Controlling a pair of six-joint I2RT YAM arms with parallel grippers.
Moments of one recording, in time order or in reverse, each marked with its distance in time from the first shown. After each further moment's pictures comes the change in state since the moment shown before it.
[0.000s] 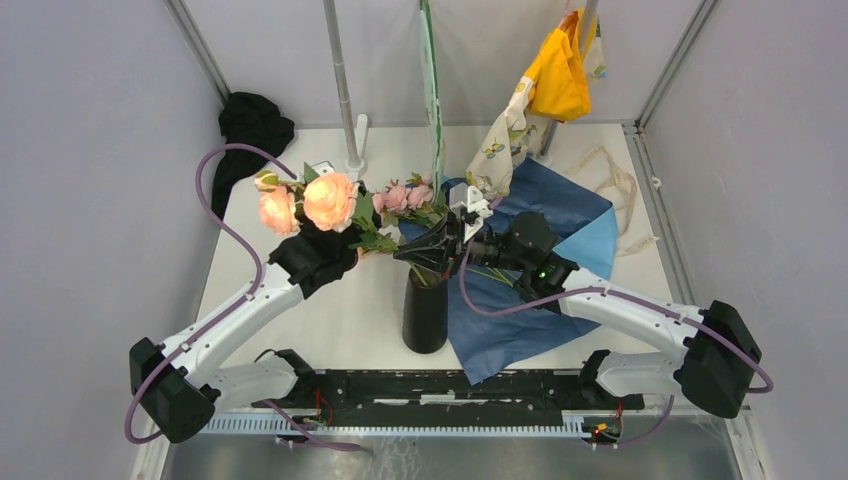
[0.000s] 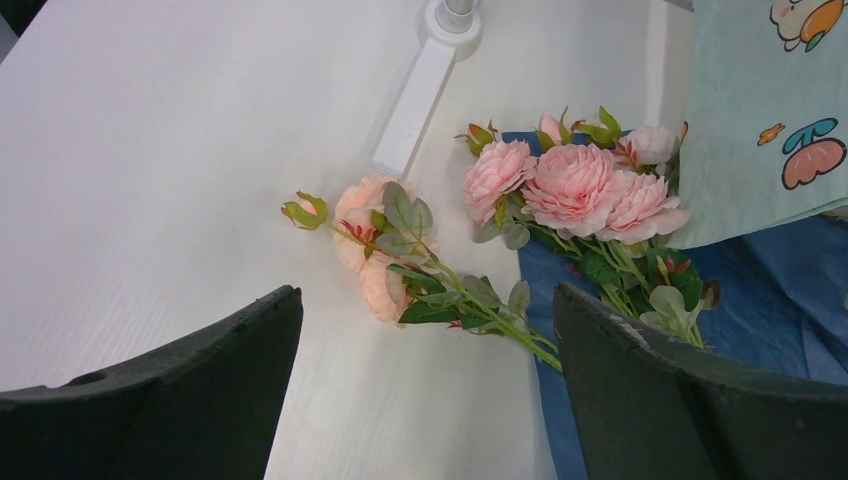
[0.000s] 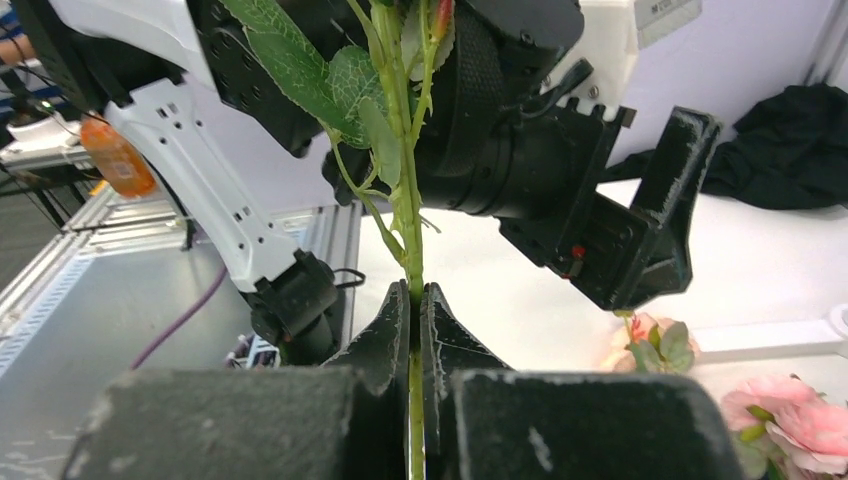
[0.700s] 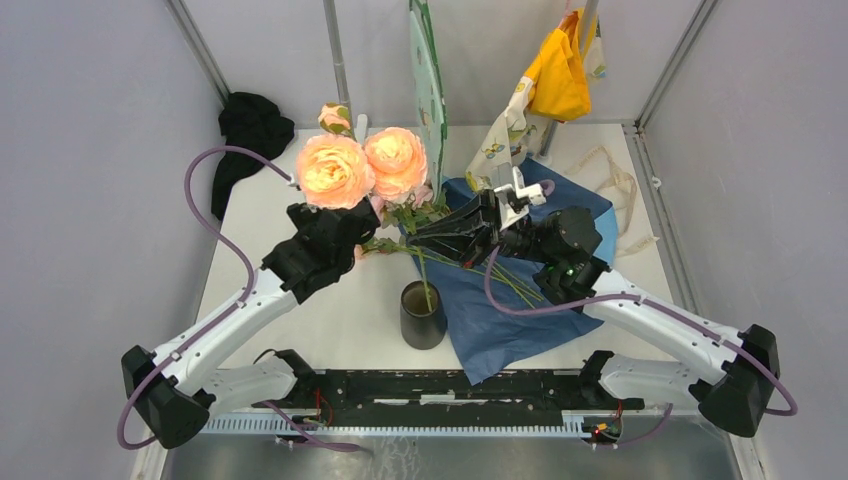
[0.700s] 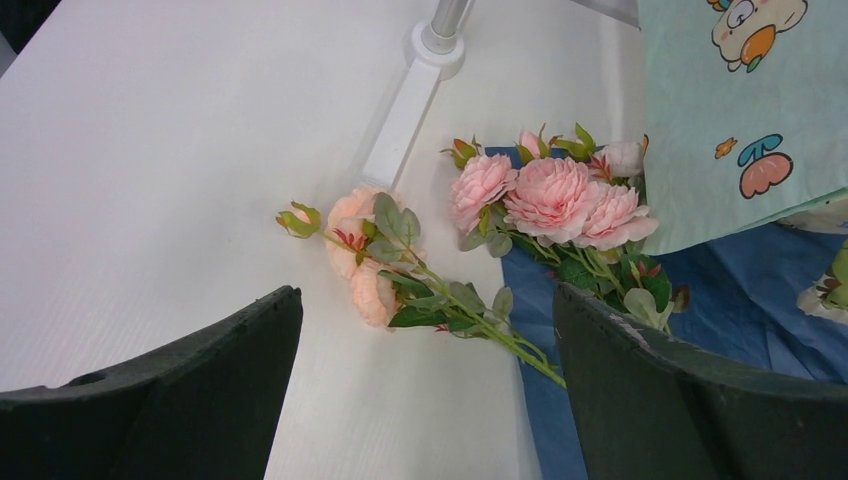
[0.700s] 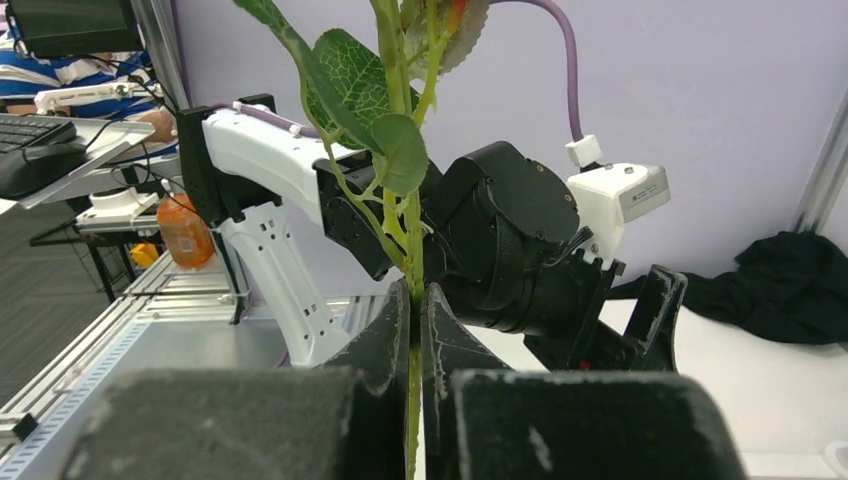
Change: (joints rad) left arm -0.024 -0.046 0.010 -0.005 -0.023 0.000; right arm -0.018 -0.121 0.126 -0.038 -0.061 0.077
